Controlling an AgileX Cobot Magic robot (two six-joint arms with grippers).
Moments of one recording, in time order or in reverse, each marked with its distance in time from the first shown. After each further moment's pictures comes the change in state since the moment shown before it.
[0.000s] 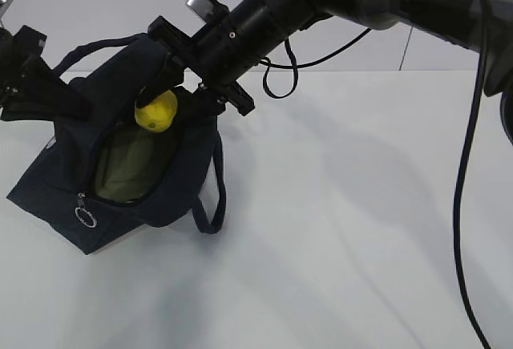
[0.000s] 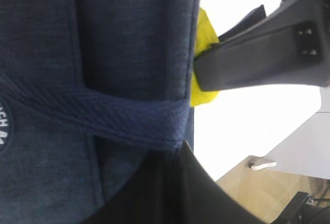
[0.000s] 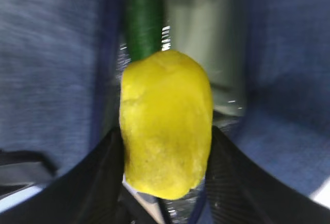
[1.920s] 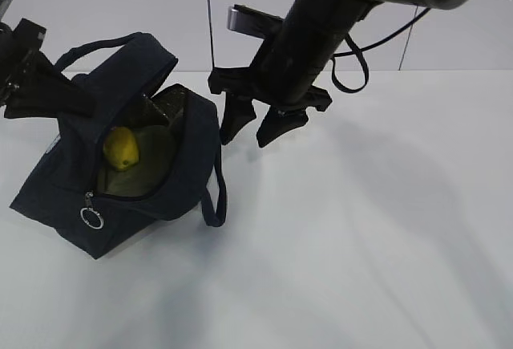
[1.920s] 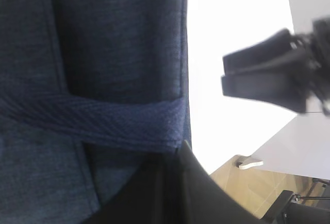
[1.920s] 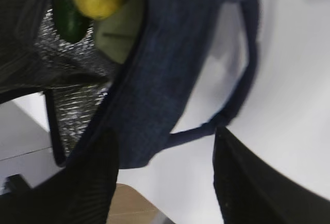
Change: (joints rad) left arm 0.000 0.000 0.000 -0.037 0.023 0.000; right arm 0.001 -0.282 0.405 -0.438 -0.148 -0.096
